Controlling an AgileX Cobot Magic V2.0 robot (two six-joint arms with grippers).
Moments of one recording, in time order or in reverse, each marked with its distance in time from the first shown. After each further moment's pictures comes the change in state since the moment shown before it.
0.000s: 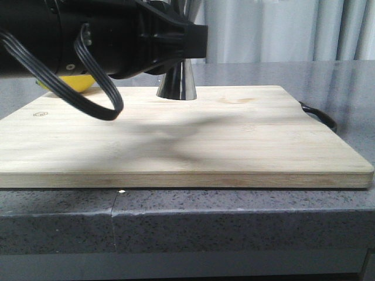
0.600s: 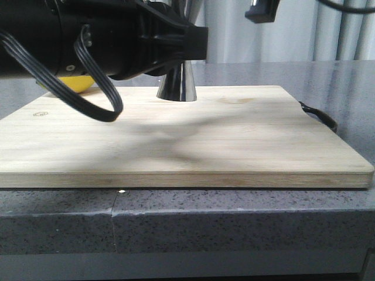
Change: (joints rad) left arm -0.002 0.000 0.000 0.000 0.002 0.000; right arm 0.075 -0.007 -0.080 -0.382 -0.142 -0.660
